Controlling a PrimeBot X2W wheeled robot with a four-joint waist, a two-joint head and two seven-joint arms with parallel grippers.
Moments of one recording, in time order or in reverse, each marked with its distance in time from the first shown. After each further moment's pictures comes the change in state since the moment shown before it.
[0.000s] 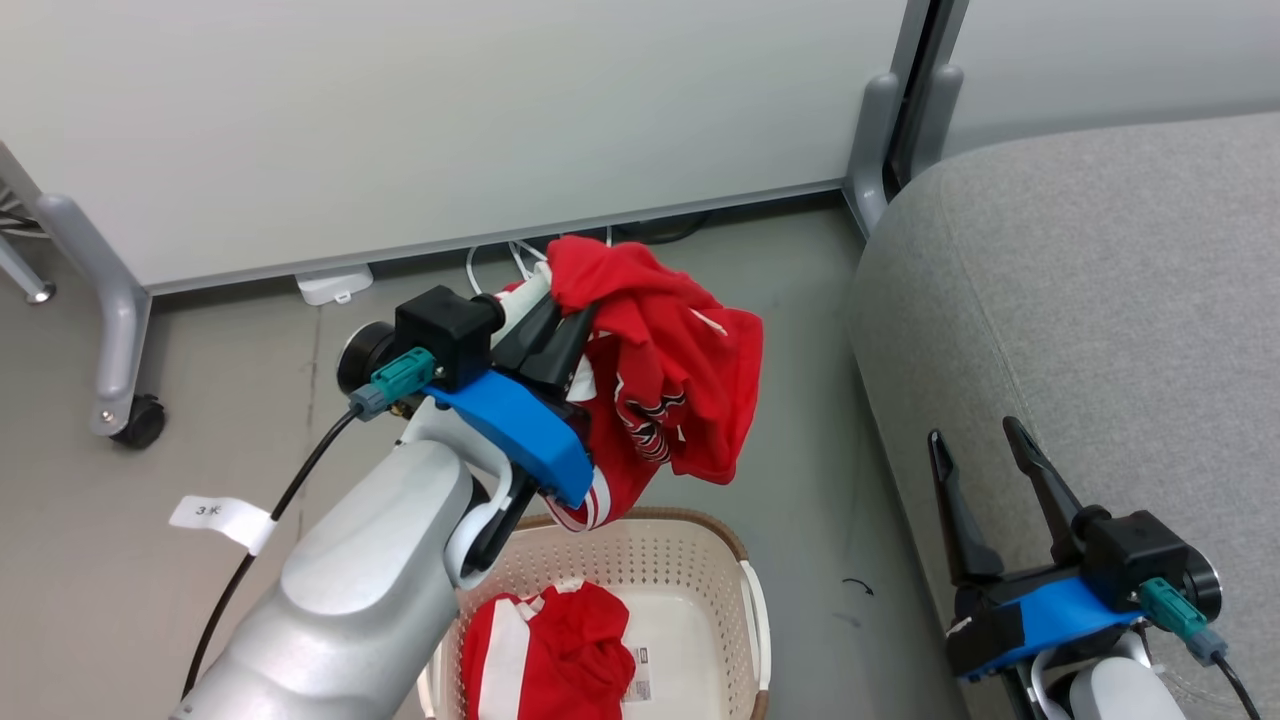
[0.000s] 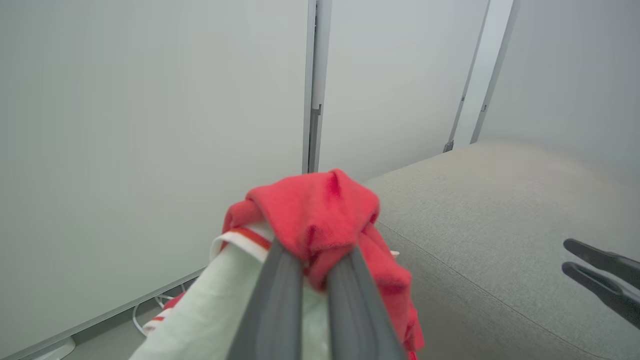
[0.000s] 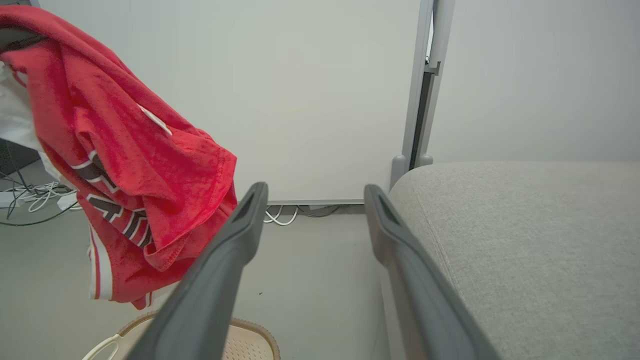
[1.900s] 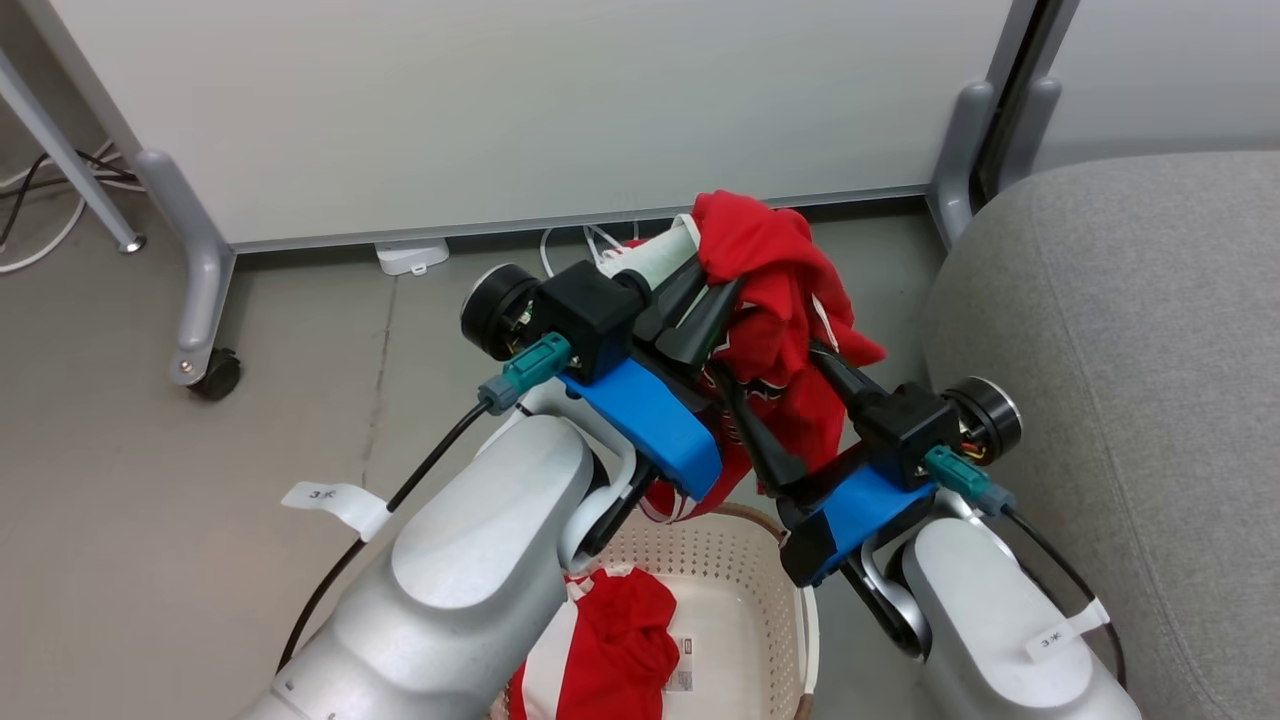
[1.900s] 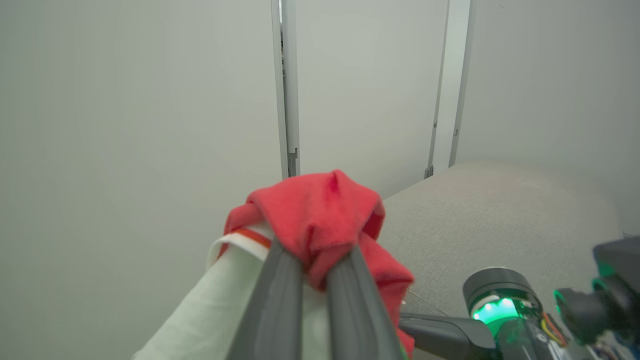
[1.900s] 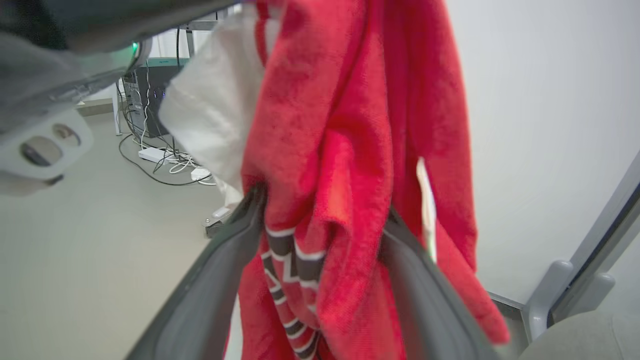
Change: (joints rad) left arm -0.047 -0.142 -0.005 -0.083 0.132 0.006 0.000; right arm -0.343 0.009 0.358 0.218 0.007 0.000 -0.002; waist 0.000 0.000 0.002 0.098
